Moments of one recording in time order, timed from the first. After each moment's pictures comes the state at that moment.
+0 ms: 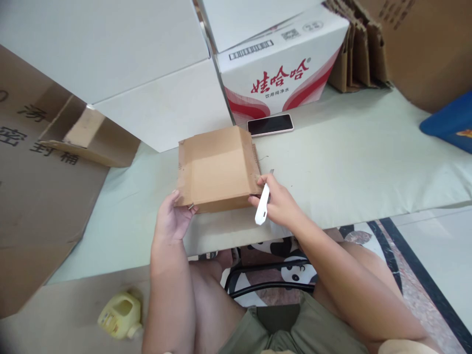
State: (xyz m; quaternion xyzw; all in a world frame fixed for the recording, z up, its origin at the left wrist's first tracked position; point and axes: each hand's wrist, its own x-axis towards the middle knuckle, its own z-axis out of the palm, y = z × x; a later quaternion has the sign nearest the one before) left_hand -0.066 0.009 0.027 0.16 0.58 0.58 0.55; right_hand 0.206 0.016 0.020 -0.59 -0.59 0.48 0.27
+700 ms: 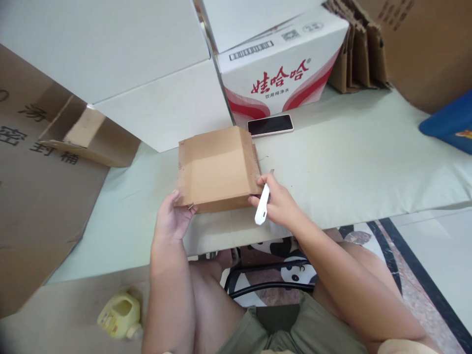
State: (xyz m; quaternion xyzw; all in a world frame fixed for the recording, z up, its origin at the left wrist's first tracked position) left_hand -0.065 0.009 0.030 0.15 0.58 0.58 0.55; right_hand 0.208 0.016 0.014 -0.59 -0.60 0.47 0.26
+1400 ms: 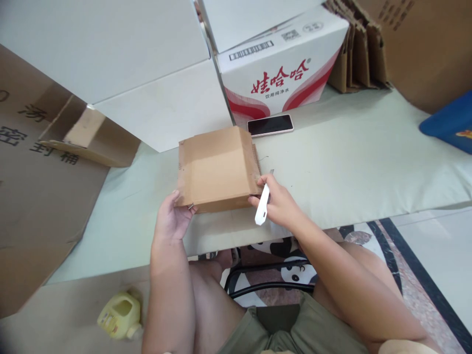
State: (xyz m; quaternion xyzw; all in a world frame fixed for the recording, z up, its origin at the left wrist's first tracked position) left_hand -0.067 0.009 0.027 0.17 0.58 0.58 0.54; right_hand 0.207 0.015 0.014 -0.58 -0.60 0.48 0.28
